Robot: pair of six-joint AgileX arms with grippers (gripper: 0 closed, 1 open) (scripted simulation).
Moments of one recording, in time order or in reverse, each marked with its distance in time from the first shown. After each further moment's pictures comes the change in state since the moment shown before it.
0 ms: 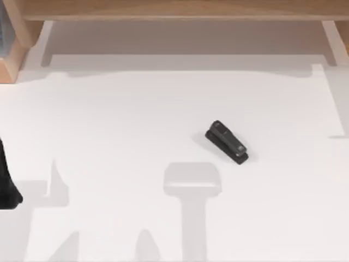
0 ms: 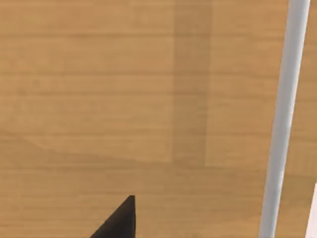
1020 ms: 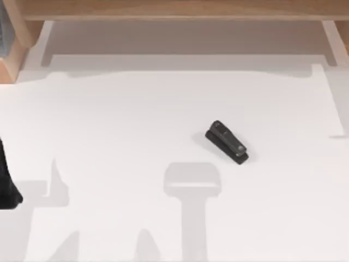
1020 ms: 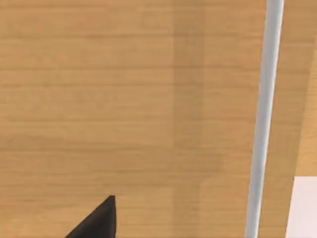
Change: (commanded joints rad) left arm 0.000 0.000 0.000 0.000 0.000 0.000; right arm -0.037 -0.022 -0.061 0.034 -0.051 0.005
